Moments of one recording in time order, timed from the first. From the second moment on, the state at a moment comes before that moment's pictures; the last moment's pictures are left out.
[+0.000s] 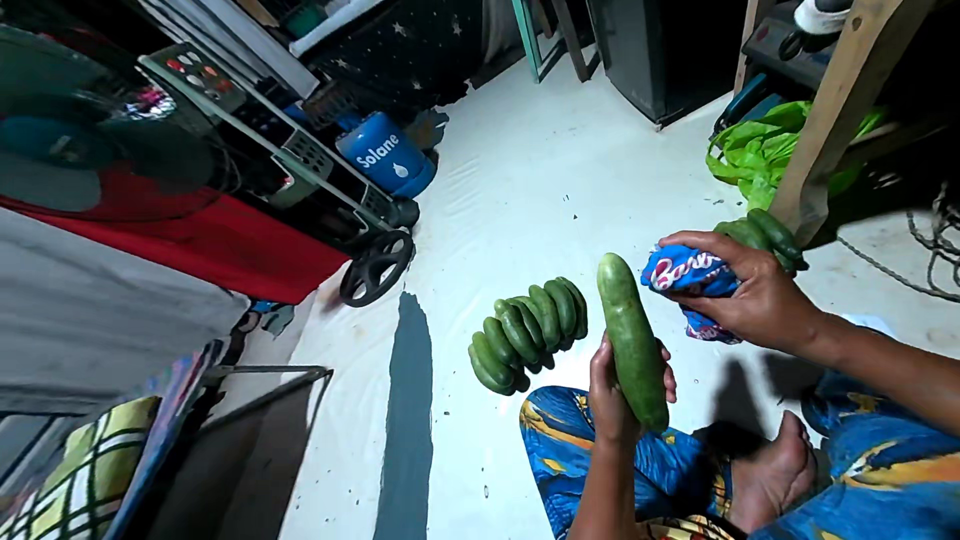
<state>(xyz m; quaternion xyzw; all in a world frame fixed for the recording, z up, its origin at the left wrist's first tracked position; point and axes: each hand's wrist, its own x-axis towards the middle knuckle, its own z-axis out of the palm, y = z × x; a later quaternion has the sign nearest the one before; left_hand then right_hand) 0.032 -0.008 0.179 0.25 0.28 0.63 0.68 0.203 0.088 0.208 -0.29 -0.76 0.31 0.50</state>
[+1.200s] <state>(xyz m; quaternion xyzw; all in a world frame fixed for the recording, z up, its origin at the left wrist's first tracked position) 0.026 -0.016 0.190 0.34 0.37 0.62 0.61 0.189 0.079 0.212 -0.15 -0.87 0.01 0.48</state>
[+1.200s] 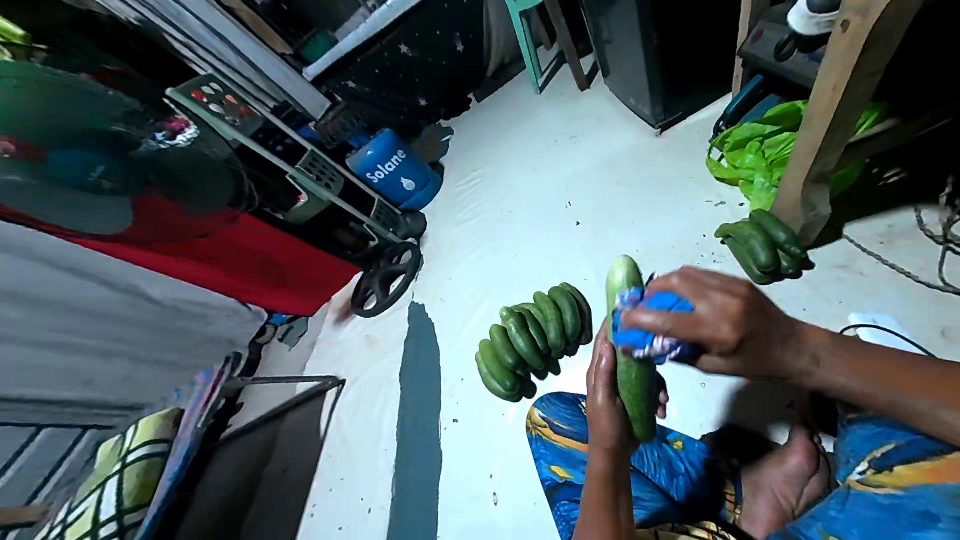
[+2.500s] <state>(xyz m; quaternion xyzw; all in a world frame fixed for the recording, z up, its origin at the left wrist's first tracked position) 0.037 -0.010 0.183 0.44 0.45 0.60 0.50 0.198 0.088 0.217 -0.23 -0.86 0.00 0.45</state>
